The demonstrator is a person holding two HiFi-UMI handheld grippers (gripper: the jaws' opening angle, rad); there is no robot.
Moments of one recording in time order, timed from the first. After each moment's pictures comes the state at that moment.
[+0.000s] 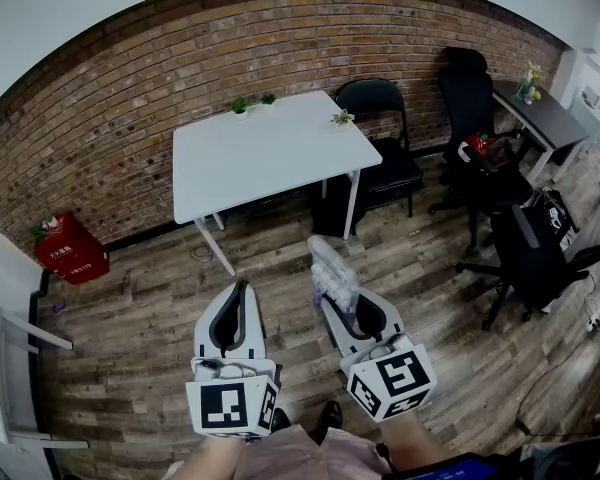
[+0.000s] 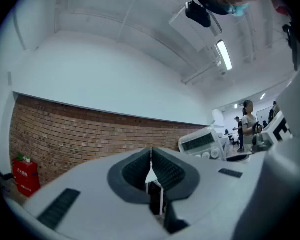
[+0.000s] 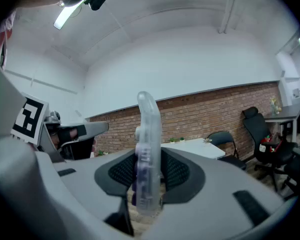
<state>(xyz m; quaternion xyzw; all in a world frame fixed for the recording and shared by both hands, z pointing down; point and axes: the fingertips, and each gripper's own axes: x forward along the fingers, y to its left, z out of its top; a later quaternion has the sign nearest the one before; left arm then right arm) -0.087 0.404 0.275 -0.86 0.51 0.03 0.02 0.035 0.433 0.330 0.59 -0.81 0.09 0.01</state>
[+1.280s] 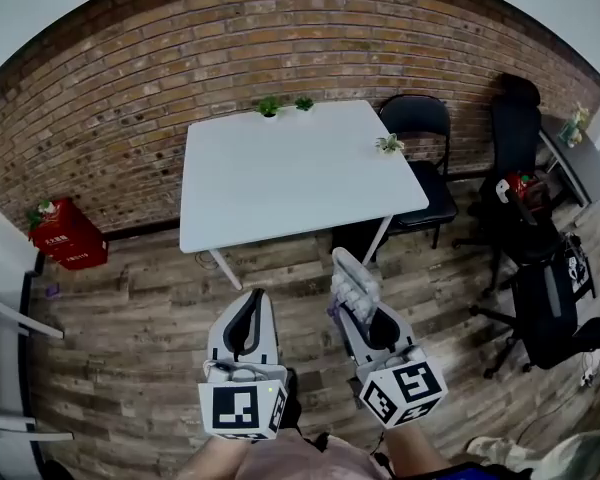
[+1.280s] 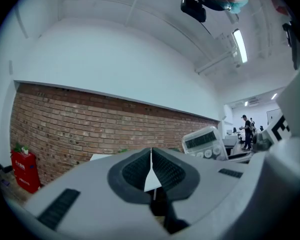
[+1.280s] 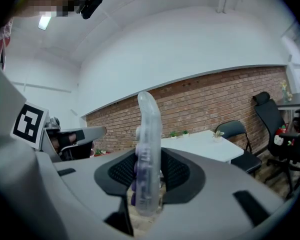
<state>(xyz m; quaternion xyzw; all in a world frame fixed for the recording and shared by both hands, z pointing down) -0.083 0.211 0.334 -0.84 0.54 0.00 -0.02 0.052 0.238 0.379 0.56 -0.82 0.13 0.02</state>
